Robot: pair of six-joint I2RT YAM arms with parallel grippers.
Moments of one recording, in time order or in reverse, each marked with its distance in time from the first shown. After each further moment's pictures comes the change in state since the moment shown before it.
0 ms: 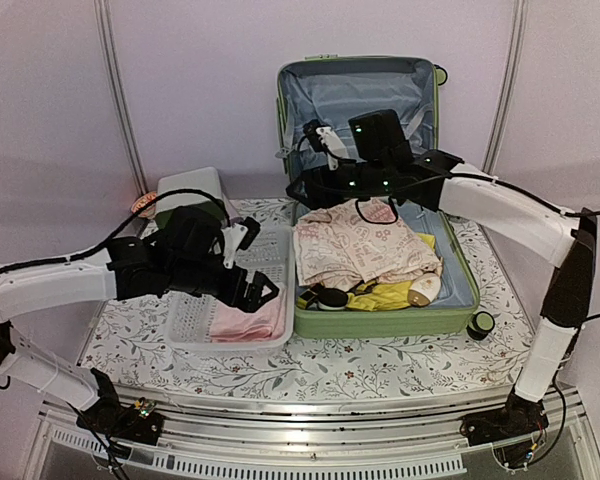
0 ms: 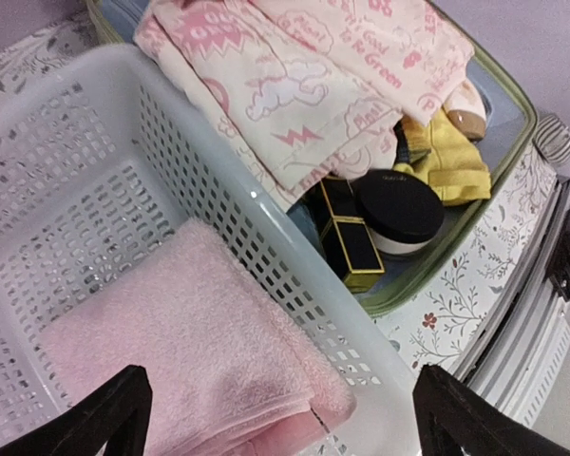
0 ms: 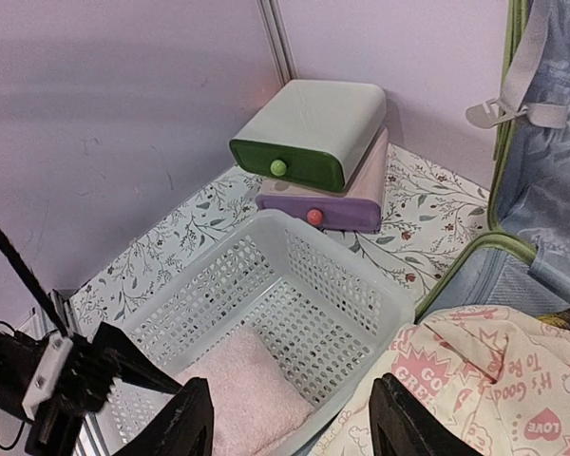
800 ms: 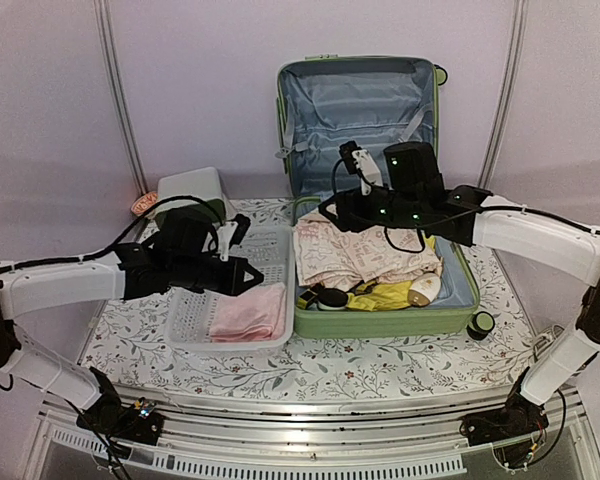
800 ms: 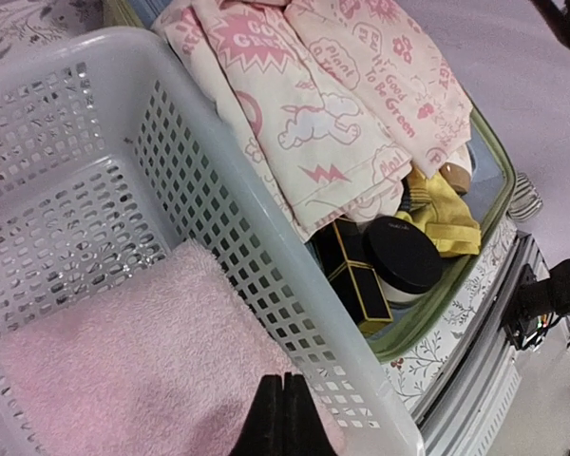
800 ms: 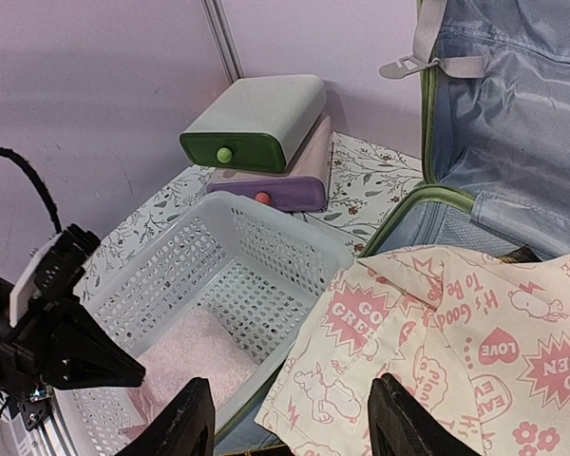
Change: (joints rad) left arm 0.129 -0.029 -0.086 0.185 0.151 -0.130; right arm -0.032 -0.274 -0.449 0.237 0.113 0.023
